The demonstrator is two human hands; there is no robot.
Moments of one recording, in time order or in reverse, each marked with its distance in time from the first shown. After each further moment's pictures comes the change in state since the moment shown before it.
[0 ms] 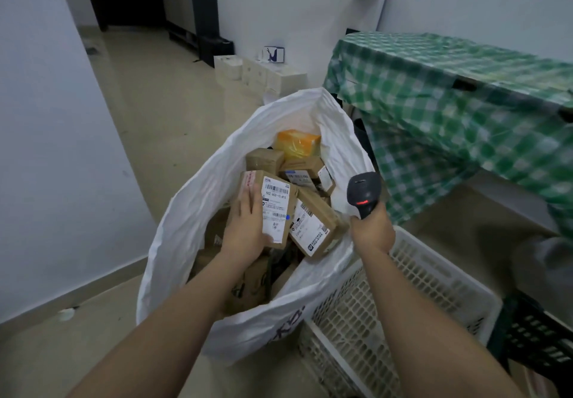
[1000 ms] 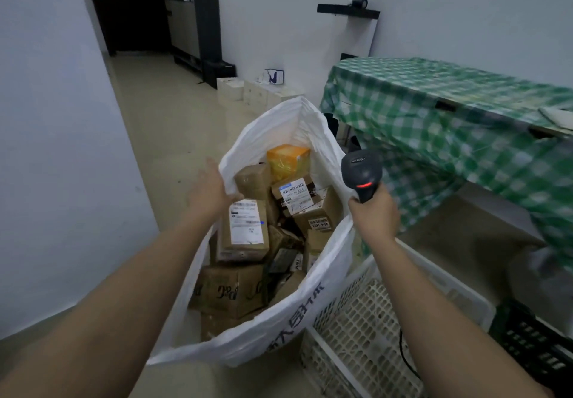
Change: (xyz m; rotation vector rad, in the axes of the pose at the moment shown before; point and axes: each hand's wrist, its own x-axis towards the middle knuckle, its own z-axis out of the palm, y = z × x) left_hand 0.035 -0.028 -0.101 -0.052 0.110 -0.343; right_hand -0.024 -0.058 -0.067 0.105 0.040 -0.182
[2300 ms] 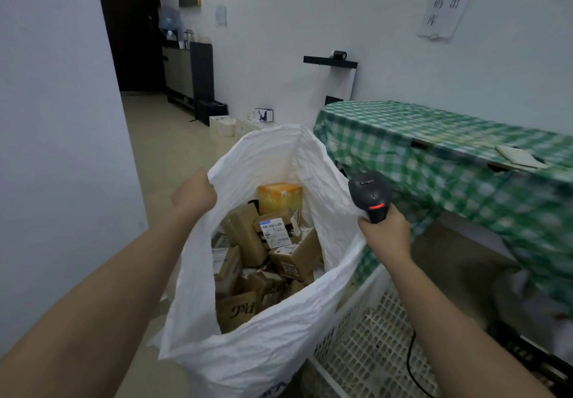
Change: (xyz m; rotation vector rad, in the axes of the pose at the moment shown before) left_hand 0.008 0.010 -0.094 -0.008 0.120 0.029; right_hand -0.017 -0.029 -0.056 0.156 -0.002 -0.034
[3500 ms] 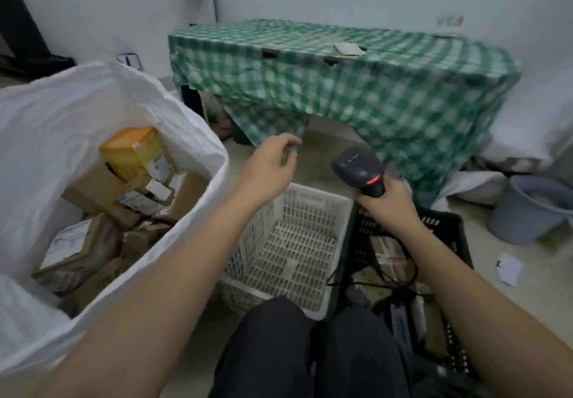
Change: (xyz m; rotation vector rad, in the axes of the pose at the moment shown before) left_hand -0.263 0.252 0.106 -0.539 -0.383 0.834; right_hand -0.113 0.144 -0.226 -0.136 0.100 0.238
